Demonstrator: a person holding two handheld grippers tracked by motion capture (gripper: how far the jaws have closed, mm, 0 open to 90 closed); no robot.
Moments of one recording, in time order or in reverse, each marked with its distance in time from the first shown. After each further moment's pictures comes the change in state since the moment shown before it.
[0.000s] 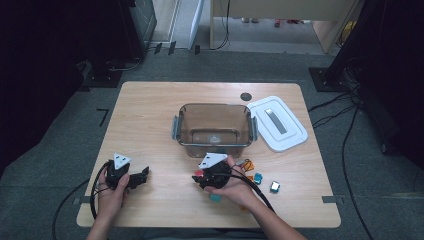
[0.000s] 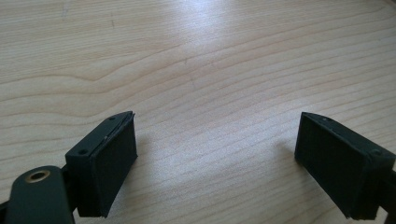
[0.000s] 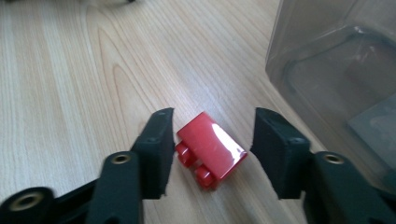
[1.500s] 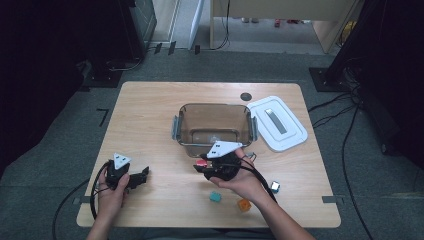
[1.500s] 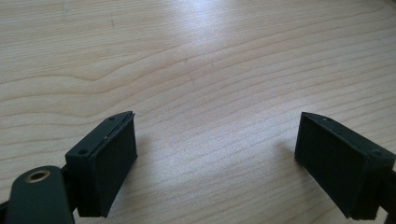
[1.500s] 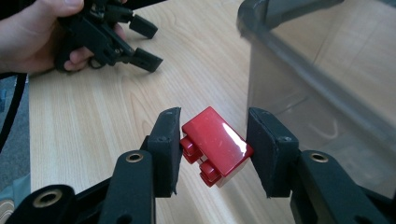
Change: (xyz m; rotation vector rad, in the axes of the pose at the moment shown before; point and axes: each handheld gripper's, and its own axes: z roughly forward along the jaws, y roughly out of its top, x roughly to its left) left arm 0.000 0.000 0.000 -0.002 0.000 -0.002; right arm -0.007 0.038 -0.063 -0.130 0.032 0.028
